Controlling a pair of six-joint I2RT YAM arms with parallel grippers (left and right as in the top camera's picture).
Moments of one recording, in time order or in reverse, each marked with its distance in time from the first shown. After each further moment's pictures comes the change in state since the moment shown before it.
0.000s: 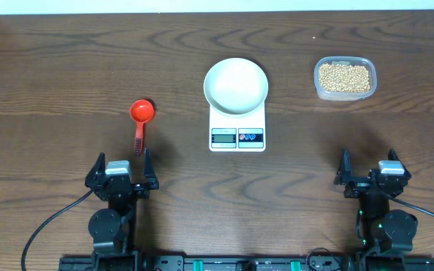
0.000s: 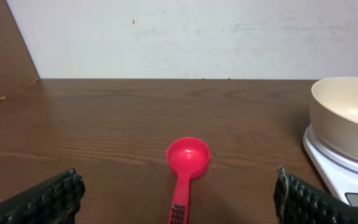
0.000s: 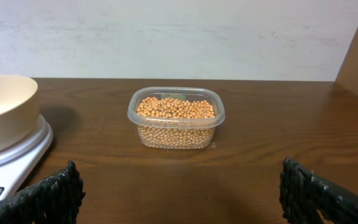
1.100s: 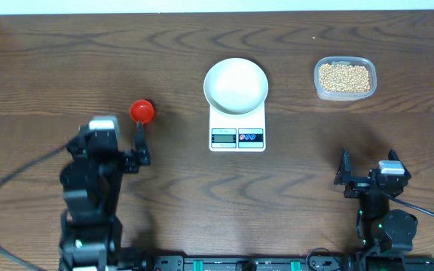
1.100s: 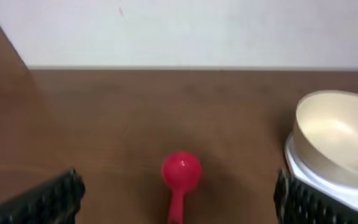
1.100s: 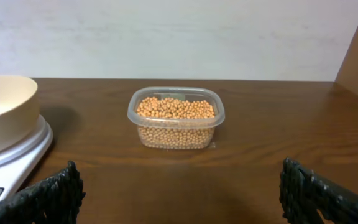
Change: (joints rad) left arm 0.000 0.608 0.583 -0.206 0.040 0.000; right arm 0.000 0.000 0.000 0.000 0.000 0.000
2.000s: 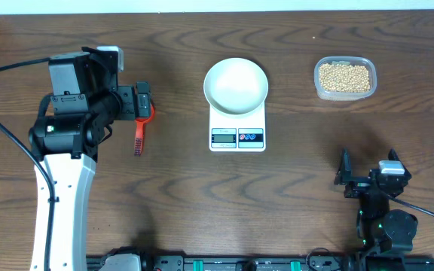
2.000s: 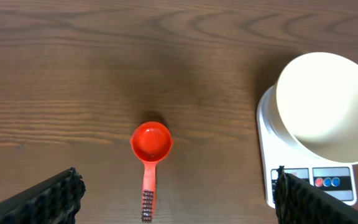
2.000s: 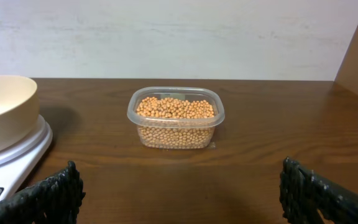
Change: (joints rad) left arm 0.000 0.664 0.706 -0.521 0.121 0.003; right arm 0.000 0.000 0.000 0.000 0.000 0.000
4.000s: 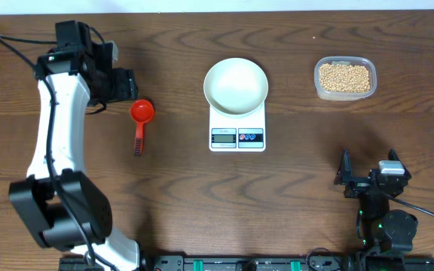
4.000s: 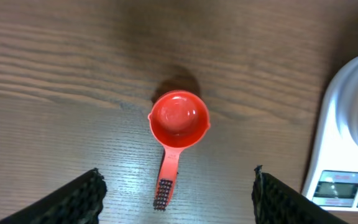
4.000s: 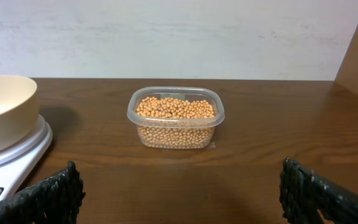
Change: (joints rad) left arm 0.108 0.525 0.291 -0.207 0.016 -0.008; right arm 0.000 0.000 0.000 0.000 0.000 0.000
